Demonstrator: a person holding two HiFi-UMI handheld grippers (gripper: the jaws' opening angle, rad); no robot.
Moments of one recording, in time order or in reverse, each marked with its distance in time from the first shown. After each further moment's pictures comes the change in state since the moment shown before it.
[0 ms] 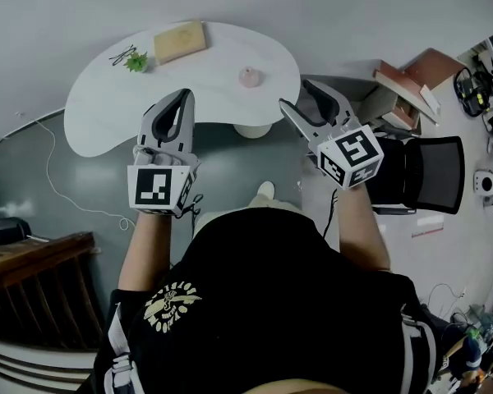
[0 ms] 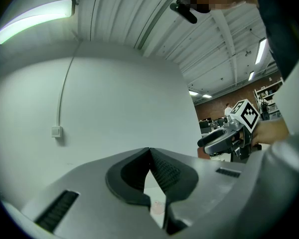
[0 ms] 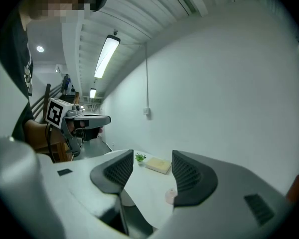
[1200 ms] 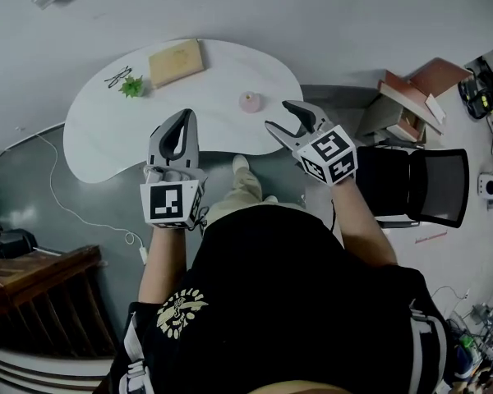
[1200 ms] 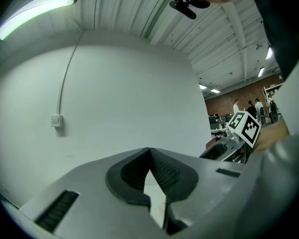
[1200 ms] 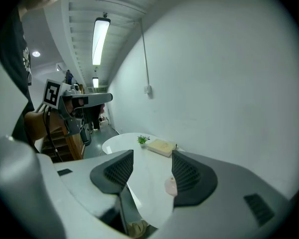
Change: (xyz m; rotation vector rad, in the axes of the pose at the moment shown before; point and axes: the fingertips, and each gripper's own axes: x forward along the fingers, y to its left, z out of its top) left arm 0.084 0.040 -0.046 -0.025 0.083 0.068; right arm 0.107 -0.051 -0.073 0.032 0.207 0.130
